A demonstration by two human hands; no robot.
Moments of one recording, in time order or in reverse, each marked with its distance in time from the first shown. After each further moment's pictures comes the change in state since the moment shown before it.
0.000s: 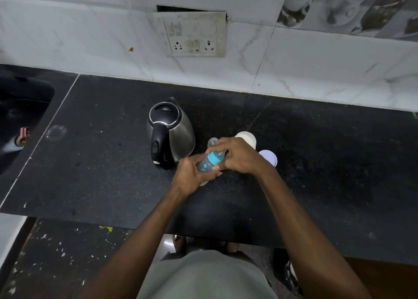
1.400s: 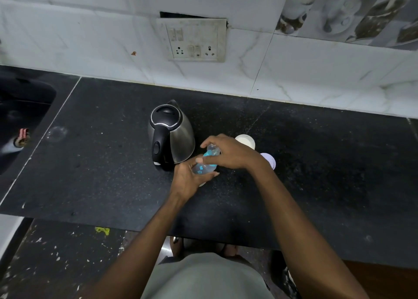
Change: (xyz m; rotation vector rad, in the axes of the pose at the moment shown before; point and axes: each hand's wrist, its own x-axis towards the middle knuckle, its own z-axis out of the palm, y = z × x) left_hand -0.013 0.006 0.005 -0.131 0.094 -0.078; right_hand 0.009 -0.037 -0.010 -0.109 -0.106 0.140
